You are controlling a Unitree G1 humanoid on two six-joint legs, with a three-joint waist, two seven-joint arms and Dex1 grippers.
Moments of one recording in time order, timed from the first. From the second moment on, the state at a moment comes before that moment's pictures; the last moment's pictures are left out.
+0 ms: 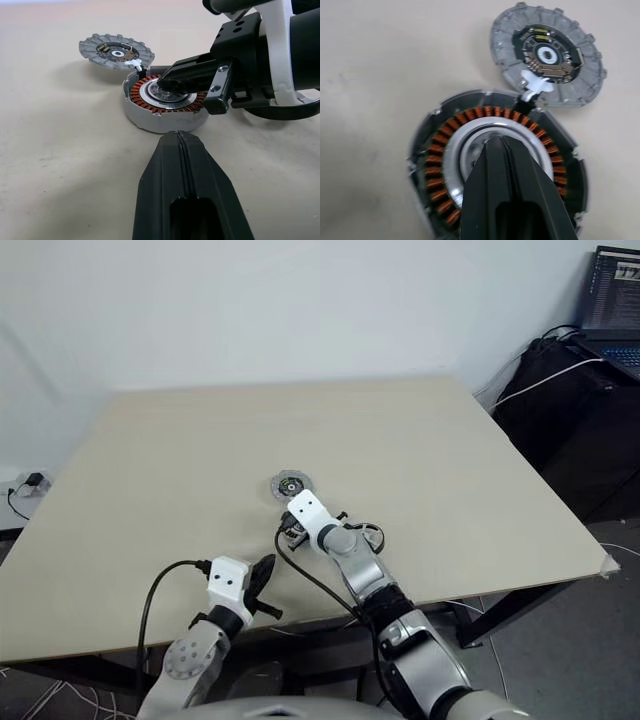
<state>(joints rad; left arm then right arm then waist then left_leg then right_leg) 0.37 0.12 -0.22 -0.24 -0.02 0.06 -0.24 -0.44 0.03 0.37 0.45 -0.17 0.35 0.31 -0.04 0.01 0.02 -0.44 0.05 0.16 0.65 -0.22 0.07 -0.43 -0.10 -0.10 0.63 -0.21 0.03</state>
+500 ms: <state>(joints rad) 0.36 0.13 -0.21 -0.24 -0.03 0.06 -0.25 -0.37 0.00 0.36 0.30 -0.16 0.38 0.32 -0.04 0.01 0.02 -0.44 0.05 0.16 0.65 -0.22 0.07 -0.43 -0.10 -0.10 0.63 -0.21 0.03</state>
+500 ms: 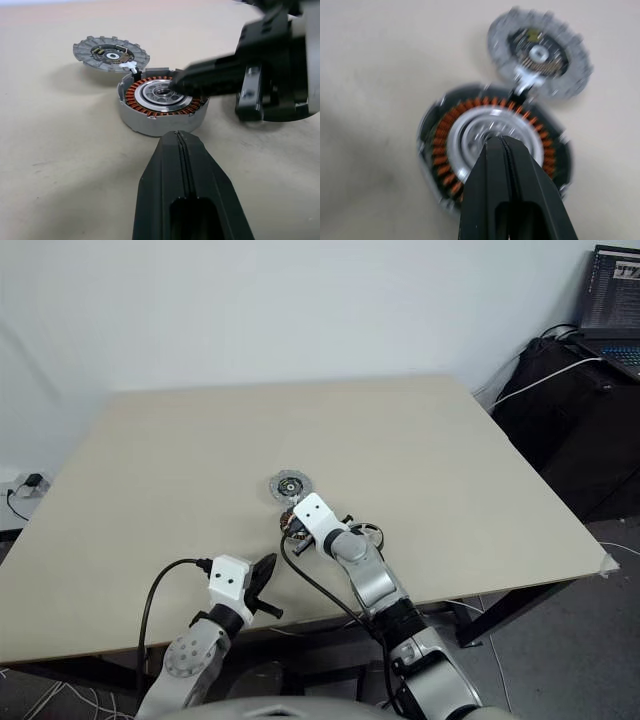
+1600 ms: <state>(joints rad) 0.36 0.12 -0.21 -0.24 -0.03 0.06 -0.26 -0.40 0.02 0.37 0.29 -0.15 0.37 0.33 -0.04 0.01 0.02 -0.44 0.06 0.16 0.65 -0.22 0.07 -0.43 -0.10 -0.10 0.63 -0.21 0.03</state>
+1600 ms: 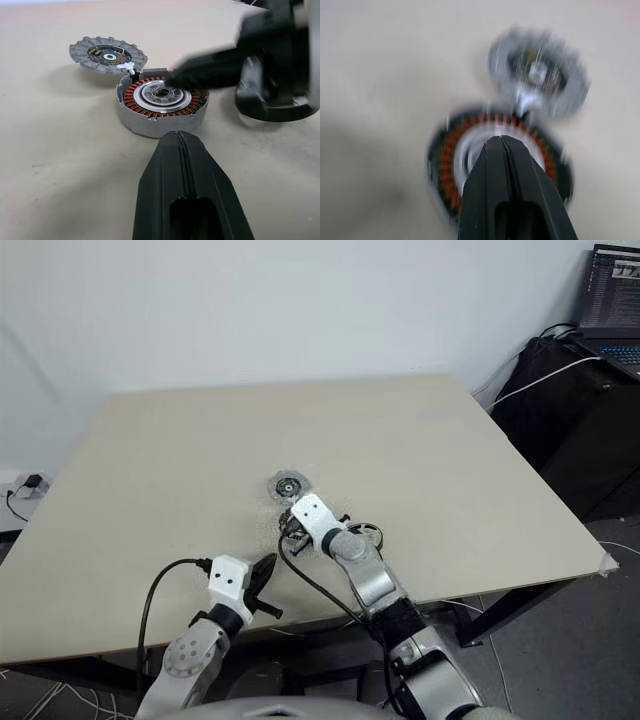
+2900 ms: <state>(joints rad) 0.35 0.12 -0.19 -0.12 -0.04 -0.04 -0.27 -0.47 0.06 0.34 0.51 -0.15 0.25 0.27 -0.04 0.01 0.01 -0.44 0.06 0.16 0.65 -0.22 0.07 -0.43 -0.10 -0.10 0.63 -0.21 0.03</state>
